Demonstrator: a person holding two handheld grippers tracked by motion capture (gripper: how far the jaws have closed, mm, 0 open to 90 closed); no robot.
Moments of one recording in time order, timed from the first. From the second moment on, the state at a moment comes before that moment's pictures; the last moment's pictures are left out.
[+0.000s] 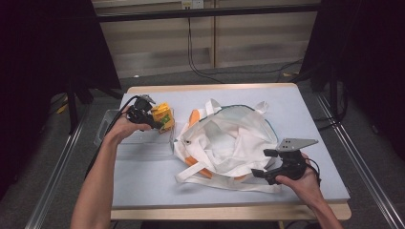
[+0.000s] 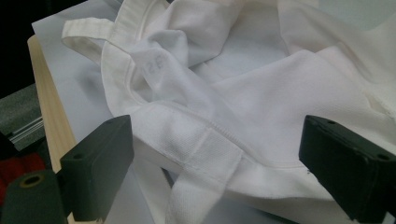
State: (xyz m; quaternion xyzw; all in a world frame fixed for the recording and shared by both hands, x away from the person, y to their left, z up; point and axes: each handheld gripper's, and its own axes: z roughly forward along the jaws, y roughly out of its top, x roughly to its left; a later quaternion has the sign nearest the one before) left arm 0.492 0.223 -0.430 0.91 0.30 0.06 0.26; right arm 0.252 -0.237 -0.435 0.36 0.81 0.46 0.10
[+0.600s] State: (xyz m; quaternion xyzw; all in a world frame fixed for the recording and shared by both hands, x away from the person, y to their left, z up) left arm 0.484 0.232 -0.429 0.89 0.37 0.06 0.27; right arm 0.251 -0.238 -0.434 0.36 0.80 0.46 0.10
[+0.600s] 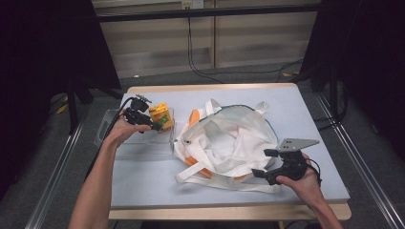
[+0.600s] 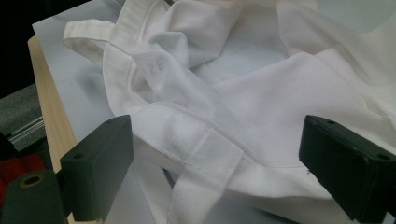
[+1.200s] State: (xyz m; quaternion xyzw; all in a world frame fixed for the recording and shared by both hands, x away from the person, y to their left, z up) left arm 0.488 0.218 -0.445 0.89 0.37 0.05 0.25; right arm 0.251 -0.238 -0.435 0.36 0.81 0.46 0.10
